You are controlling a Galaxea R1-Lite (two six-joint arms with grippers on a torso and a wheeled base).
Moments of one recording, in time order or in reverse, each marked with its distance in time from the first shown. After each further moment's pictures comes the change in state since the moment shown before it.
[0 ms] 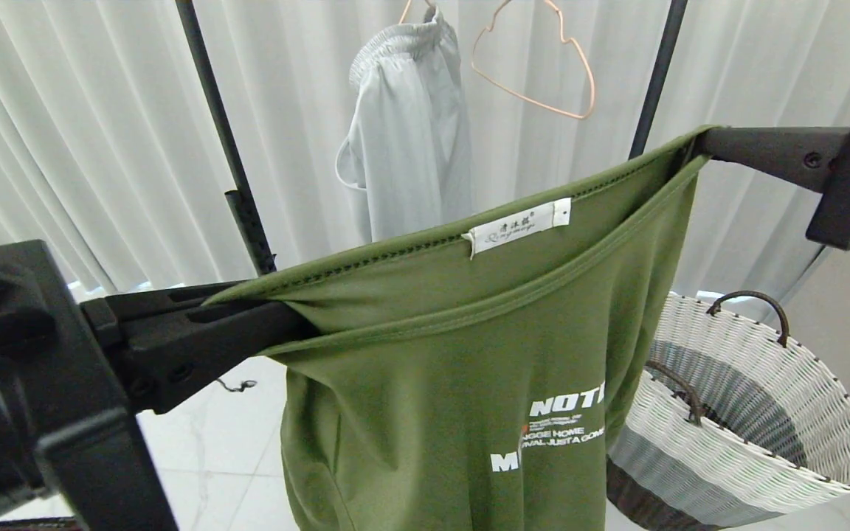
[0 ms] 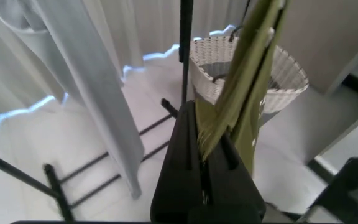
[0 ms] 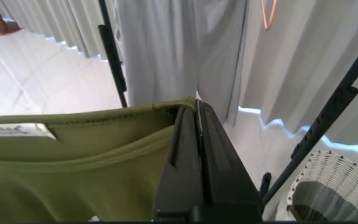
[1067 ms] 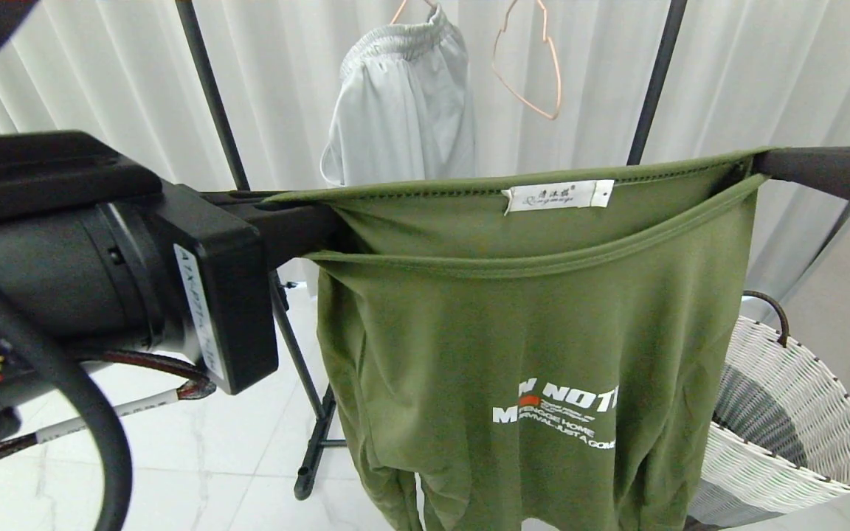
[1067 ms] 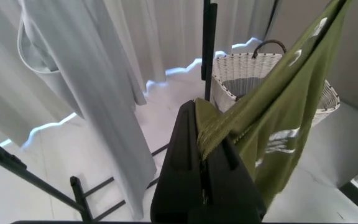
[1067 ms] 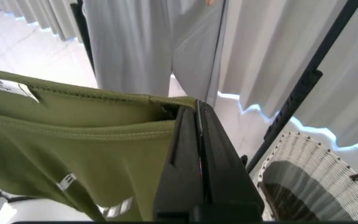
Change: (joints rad) left arm 0.103 0.118 -0.135 -0.035 -0.008 0.039; right arm -0.062 -0.080 0.001 0.147 0.000 -0.027
